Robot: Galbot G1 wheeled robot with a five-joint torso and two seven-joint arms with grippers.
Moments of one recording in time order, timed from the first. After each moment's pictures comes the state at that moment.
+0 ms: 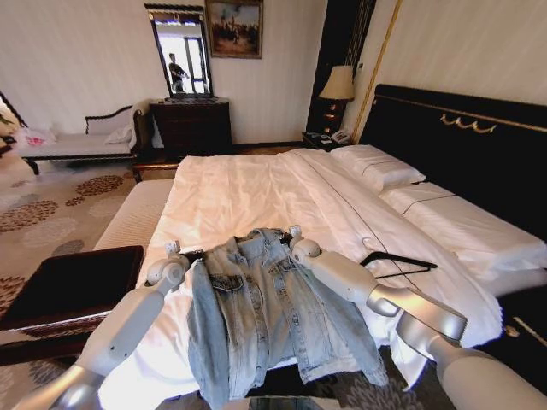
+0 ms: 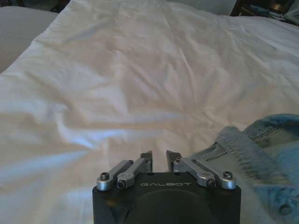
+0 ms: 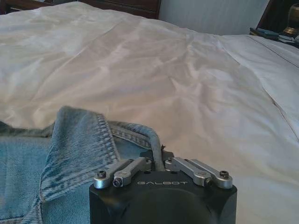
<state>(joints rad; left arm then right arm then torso) 0.79 -0.93 -0.14 -1.56 -1.09 0.53 -0.40 -0.23 1.16 -0.60 1.06 0.94 -0.29 0.34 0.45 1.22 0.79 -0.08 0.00</state>
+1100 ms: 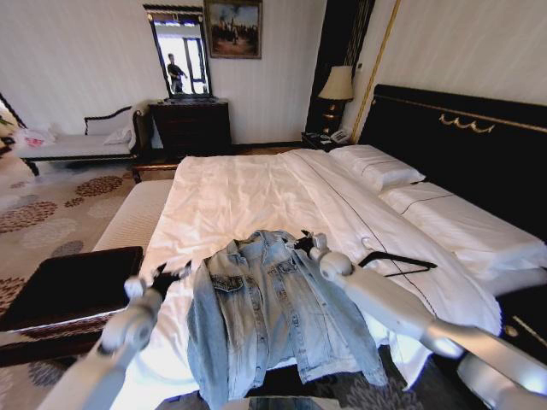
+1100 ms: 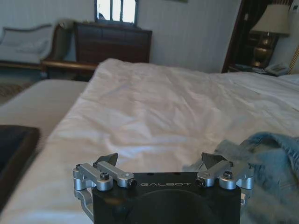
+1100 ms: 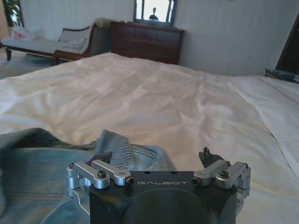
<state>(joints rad) 1.49 -0.98 -0.60 -1.99 -0.73 0.23 -0.21 -0.51 0.87 -0.39 1.50 0.81 -0.18 0.22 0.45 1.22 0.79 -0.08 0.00</state>
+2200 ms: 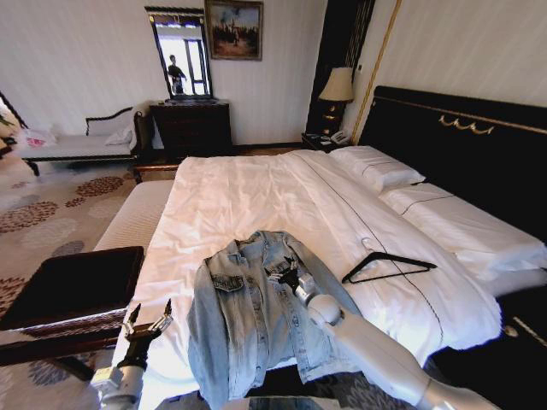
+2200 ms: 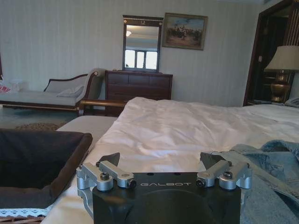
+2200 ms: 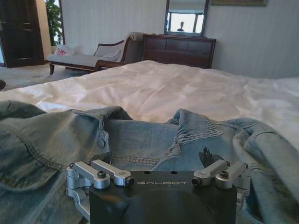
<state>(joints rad) 1.86 -1.35 -0.77 -2.03 -0.41 -0.20 0.00 -0.83 1.05 -0.27 1.57 0.53 -0.09 0.17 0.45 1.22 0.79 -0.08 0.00</state>
